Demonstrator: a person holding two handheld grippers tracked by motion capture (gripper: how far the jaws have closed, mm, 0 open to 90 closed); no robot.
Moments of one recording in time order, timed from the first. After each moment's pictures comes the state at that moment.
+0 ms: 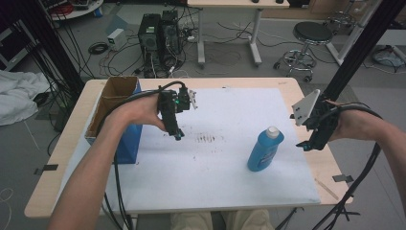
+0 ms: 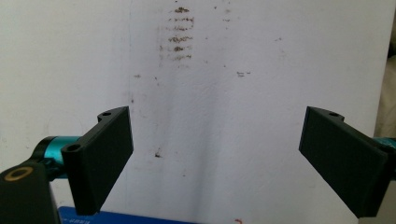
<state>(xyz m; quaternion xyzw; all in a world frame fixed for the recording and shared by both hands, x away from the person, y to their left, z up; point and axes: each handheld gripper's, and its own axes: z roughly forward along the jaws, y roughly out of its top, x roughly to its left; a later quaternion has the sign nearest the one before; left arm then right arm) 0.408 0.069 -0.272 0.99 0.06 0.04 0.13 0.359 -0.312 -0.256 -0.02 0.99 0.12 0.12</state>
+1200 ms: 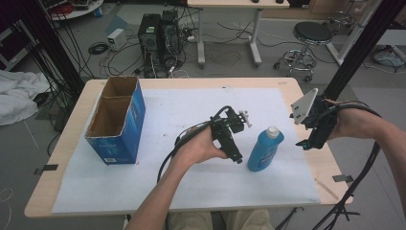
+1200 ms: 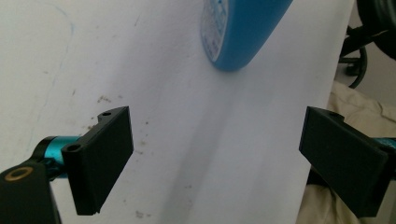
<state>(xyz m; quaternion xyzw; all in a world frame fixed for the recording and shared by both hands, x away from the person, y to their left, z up) 0.350 -0.061 -0.305 0.96 0.18 0.02 0.23 0.364 -0.312 -0.257 -0.02 0.99 0.11 0.12</state>
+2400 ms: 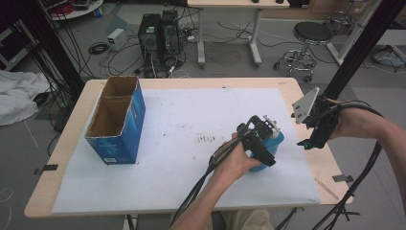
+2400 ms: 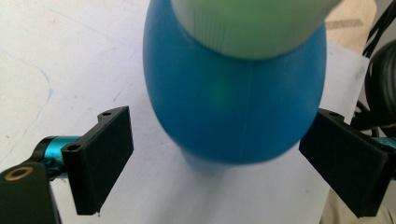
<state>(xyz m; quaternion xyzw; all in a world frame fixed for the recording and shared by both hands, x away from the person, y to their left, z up) 0.334 -0.130 -0.330 0.91 0.25 0.07 0.31 0.364 -0.314 -0.256 -0.01 0.99 0.11 0.12</state>
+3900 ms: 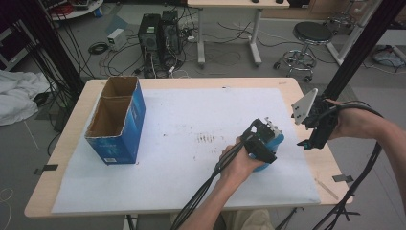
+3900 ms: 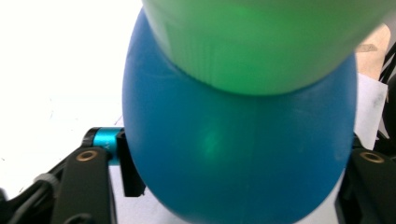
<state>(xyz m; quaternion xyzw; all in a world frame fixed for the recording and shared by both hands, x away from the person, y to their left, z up) 0.333 -0.138 -0.346 0.90 0.25 0.11 0.35 0.364 -0.314 -0.257 -0.01 0.99 0.10 0.12</state>
